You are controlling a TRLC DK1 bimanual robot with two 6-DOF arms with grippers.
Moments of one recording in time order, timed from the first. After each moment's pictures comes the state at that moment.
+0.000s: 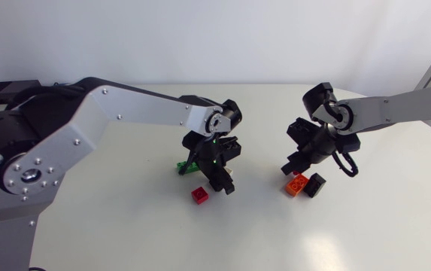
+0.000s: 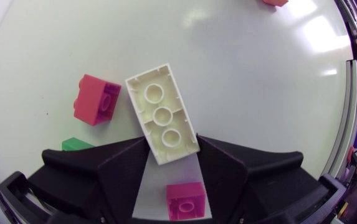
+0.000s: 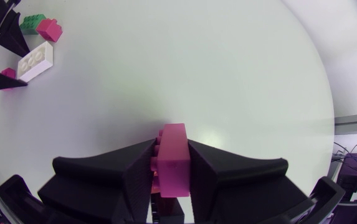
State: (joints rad) left arm -0.69 2.24 1.67 -0.84 0.06 0.34; right arm 0.18 1.76 1.07 -0.44 0.04 -0.39
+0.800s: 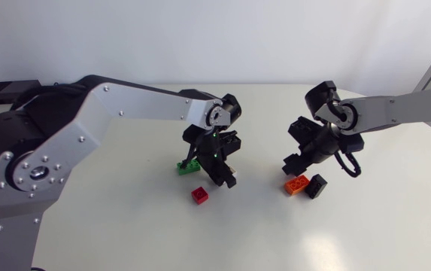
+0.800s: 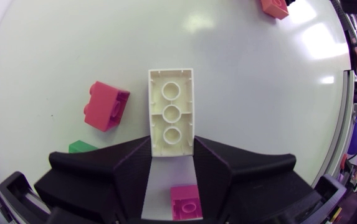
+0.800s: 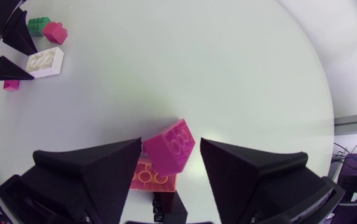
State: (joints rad) left arm -0.67 2.26 1.72 -0.88 0.08 0.32; right arm 0.18 1.72 1.05 -0.44 0.03 -0.39
